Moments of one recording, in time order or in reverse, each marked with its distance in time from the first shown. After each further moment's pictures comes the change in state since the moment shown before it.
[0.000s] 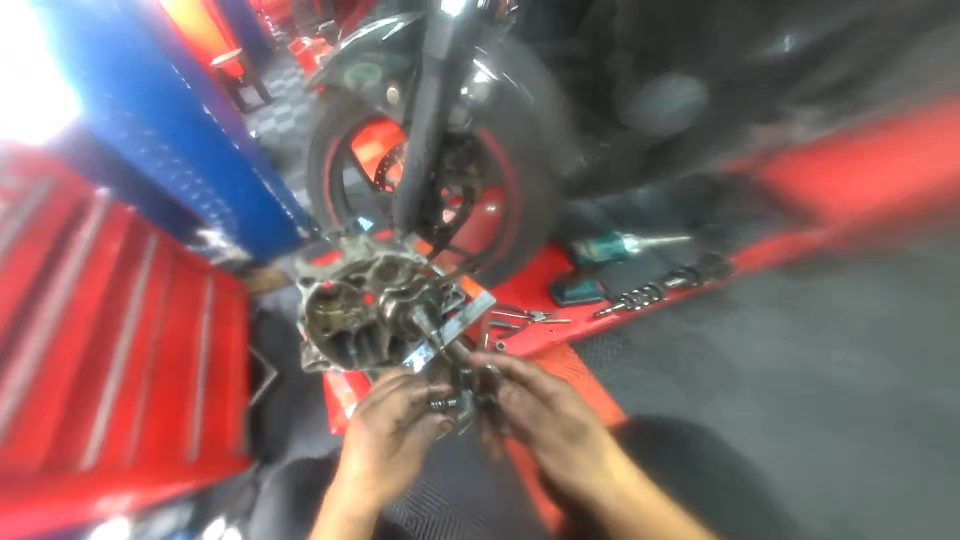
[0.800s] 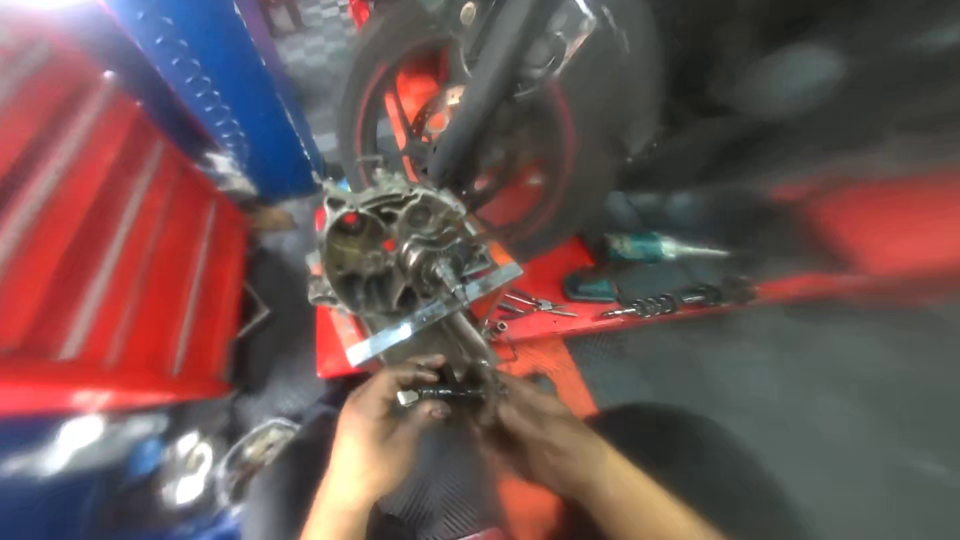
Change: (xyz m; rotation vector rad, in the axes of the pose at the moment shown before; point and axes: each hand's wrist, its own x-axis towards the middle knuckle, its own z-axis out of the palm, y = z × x) left_hand -0.065 0.006 0.023 -0.156 0.224 -0.208; right_hand -0.016 0.038 -0.018 0.250 -0.465 0.282
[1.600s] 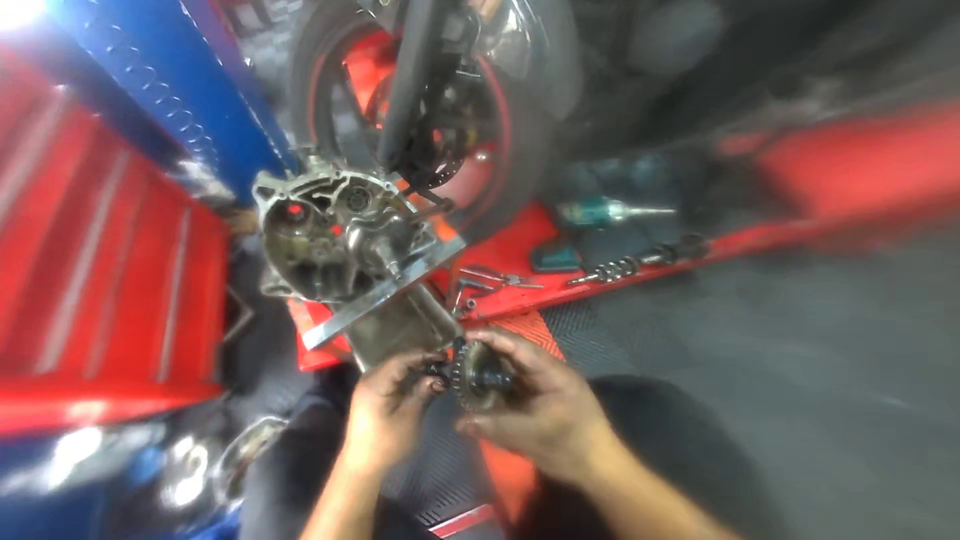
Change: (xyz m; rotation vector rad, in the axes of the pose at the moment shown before) left_hand -0.007 -0.009 0.071 -0.032 -0.035 -0.050; right_hand -0.053 -0.032 0.012 -0.580 0.379 -0.380
